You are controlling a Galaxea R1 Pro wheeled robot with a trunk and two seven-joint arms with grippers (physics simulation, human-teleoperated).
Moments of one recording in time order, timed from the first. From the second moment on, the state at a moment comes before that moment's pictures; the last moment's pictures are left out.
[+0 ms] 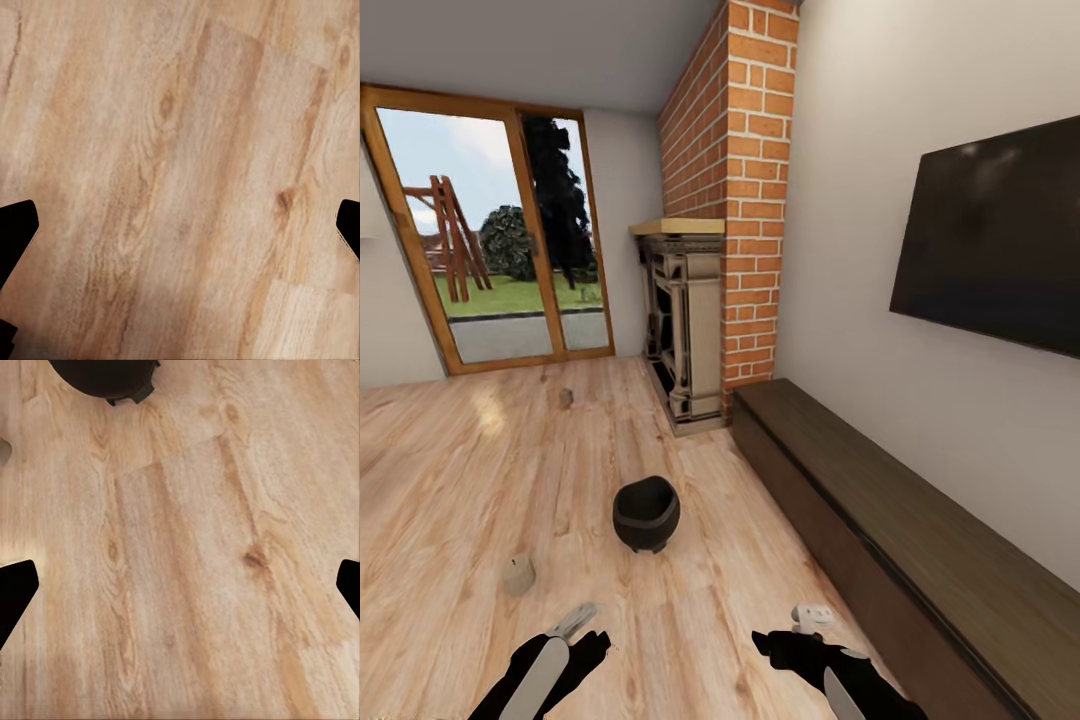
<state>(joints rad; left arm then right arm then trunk) -0.31 0.05 -0.09 -0.84 0.91 0.47 0.52 -0.45 0.05 0.21 -0.45 -0.31 0.15 0.21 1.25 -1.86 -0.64</state>
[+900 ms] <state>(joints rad) -0.31 0.05 -0.09 -0.83 0.90 0.47 0.52 -0.45 0.05 0.21 -0.45 -0.31 0.15 0.21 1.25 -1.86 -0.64</state>
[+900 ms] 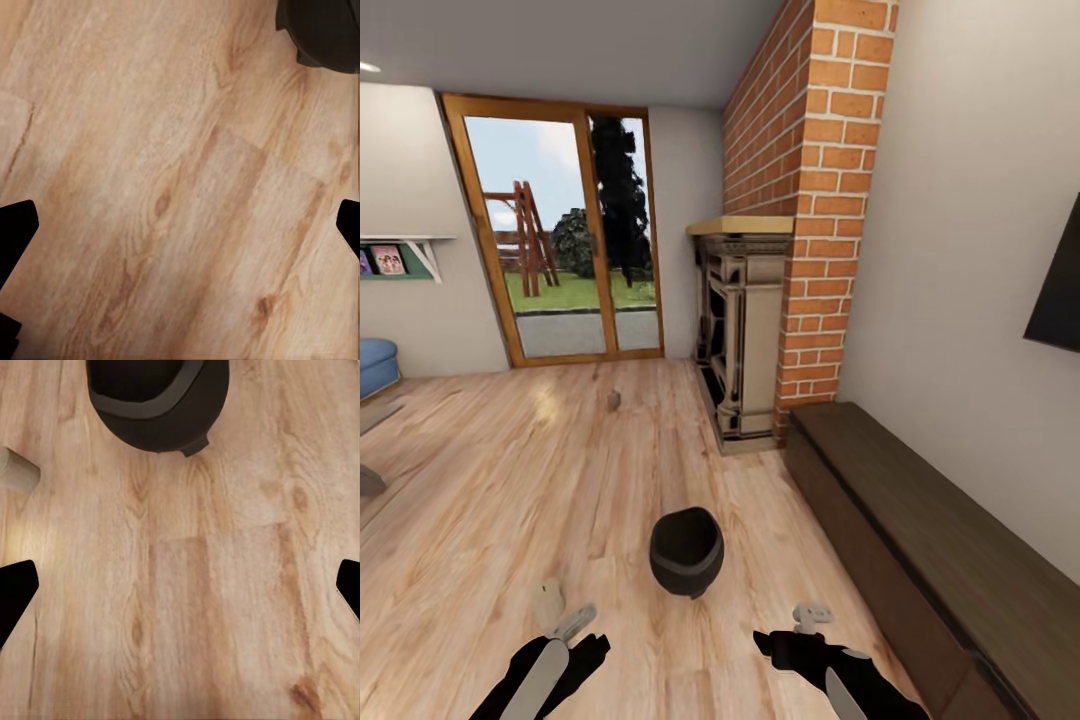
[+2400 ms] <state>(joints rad) -0.50 0.08 -0.14 -0.83 0.90 0.49 0.54 -0.63 0.15 0.23 -0.53 -0.31 0.58 -0.14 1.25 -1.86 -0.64</state>
